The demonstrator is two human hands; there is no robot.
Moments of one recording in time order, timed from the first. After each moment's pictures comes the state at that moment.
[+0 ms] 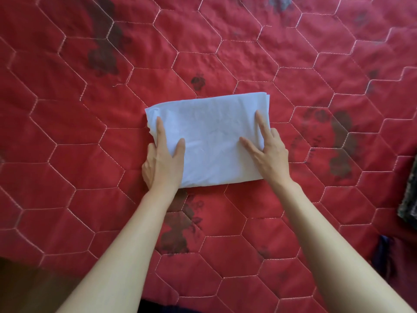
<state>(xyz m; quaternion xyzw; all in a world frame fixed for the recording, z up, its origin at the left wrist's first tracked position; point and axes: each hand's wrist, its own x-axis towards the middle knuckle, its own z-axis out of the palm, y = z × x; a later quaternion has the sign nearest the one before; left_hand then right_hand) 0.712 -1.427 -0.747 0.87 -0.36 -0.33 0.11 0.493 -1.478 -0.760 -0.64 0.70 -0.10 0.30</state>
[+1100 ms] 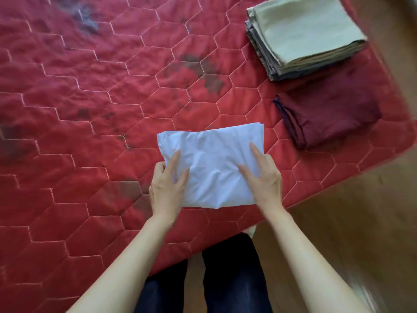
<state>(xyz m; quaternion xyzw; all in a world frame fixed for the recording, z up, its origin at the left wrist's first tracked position) 0.626 -1.295 -0.651 0.59 -0.69 -0.40 0.13 0.442 -1.182 -0.645 -0.33 0.89 -0.28 0.17</state>
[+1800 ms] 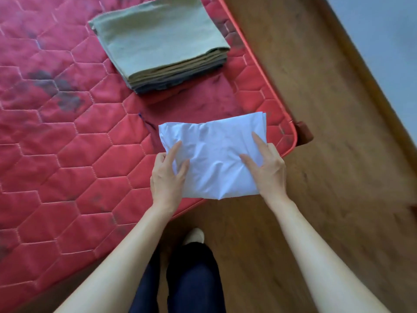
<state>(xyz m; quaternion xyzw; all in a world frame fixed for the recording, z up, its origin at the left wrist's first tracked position) 0.266 -1.113 -0.621 0.52 -0.72 -0.44 0.15 0.088 -0.984 -0.596 -0.31 0.90 -0.28 0.11</state>
